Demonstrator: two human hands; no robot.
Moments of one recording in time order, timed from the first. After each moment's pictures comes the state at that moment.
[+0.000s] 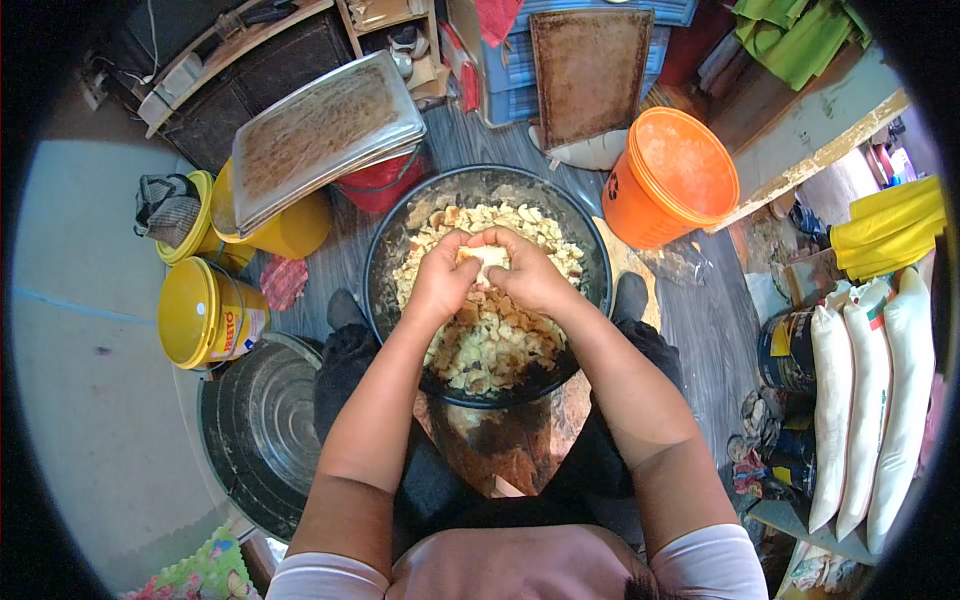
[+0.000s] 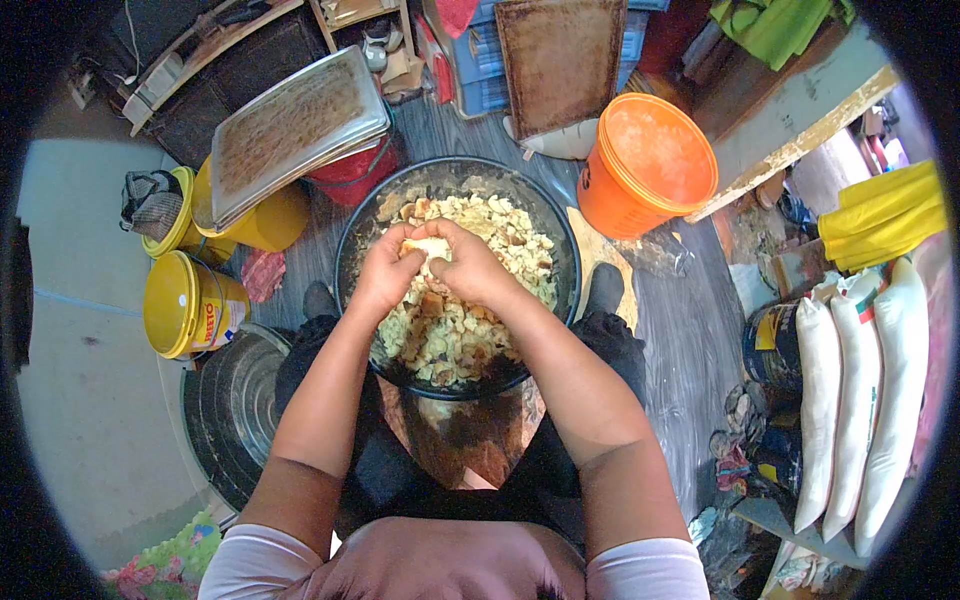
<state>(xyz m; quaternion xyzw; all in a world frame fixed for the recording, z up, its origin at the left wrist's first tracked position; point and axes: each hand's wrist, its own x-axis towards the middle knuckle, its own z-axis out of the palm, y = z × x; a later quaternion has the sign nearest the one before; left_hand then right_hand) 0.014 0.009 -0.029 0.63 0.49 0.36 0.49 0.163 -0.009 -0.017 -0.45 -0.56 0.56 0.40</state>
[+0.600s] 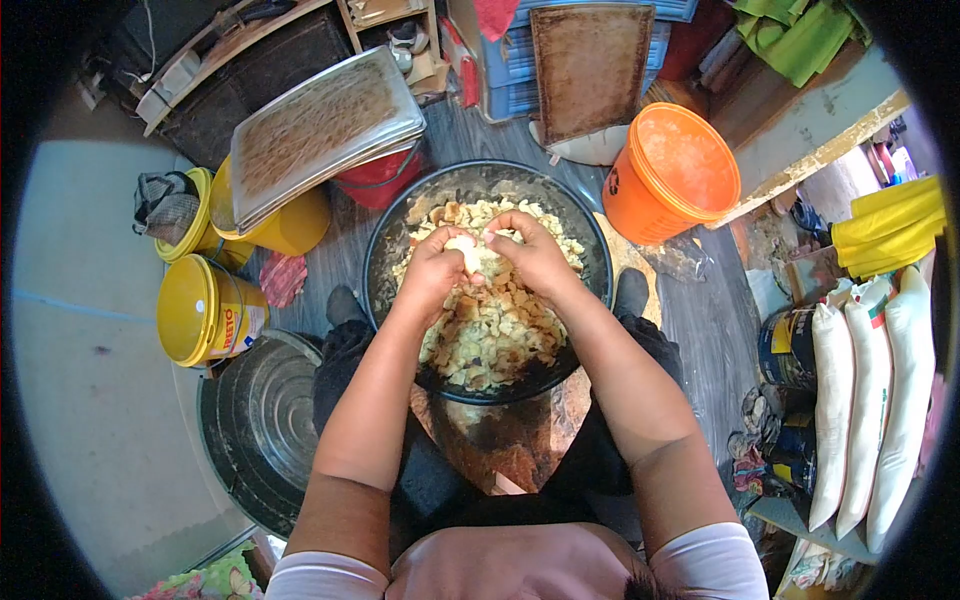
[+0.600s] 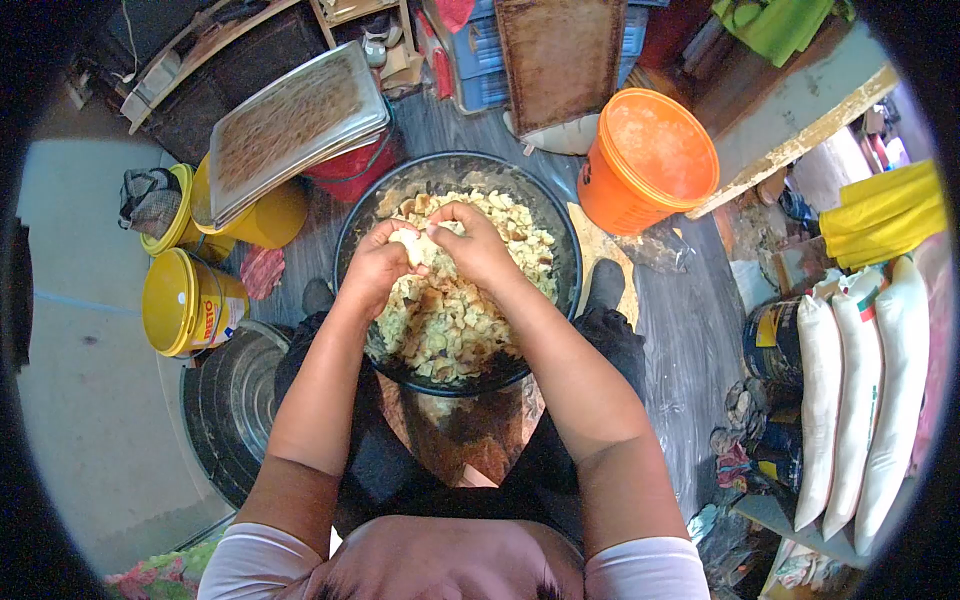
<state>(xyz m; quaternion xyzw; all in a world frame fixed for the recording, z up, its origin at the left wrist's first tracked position) 0.008 0.012 -0.018 0.40 0.42 0.38 0.72 0.170 0.003 -0.030 -0.51 -0.59 0.43 0.46</state>
